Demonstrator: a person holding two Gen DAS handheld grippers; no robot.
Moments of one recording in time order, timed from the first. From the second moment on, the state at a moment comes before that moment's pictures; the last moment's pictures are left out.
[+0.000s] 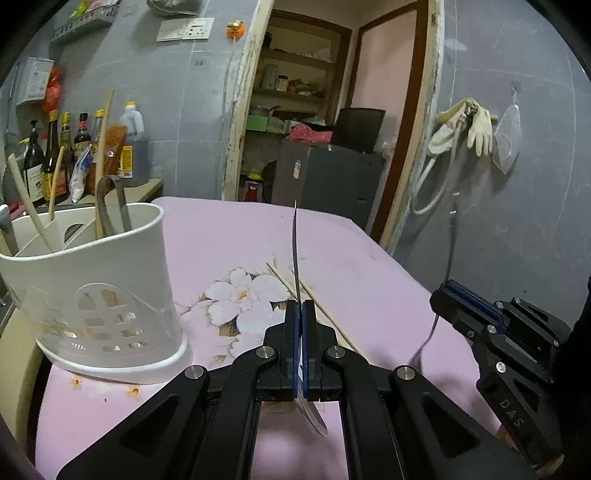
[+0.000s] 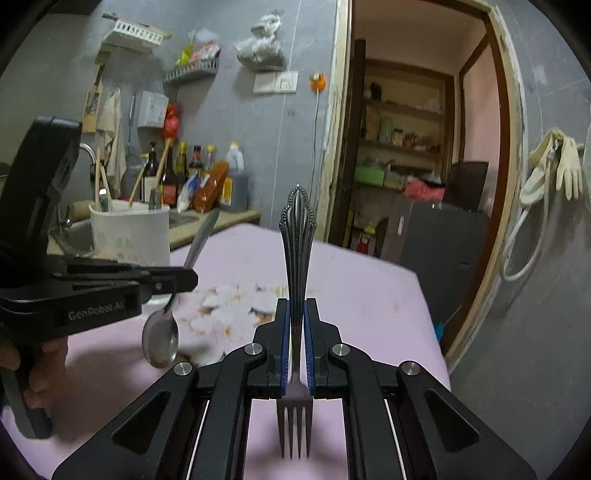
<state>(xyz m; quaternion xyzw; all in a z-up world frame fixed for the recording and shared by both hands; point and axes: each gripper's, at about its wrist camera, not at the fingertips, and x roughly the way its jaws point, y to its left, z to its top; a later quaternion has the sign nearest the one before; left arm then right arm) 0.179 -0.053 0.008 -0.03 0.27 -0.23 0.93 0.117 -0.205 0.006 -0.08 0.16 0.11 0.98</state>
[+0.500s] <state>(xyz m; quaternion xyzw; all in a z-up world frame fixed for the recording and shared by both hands) 0.168 -0.023 0.054 -0.04 0.19 -0.20 0.96 0.121 -0.188 0.053 -0.06 0.08 0.12 0.99</state>
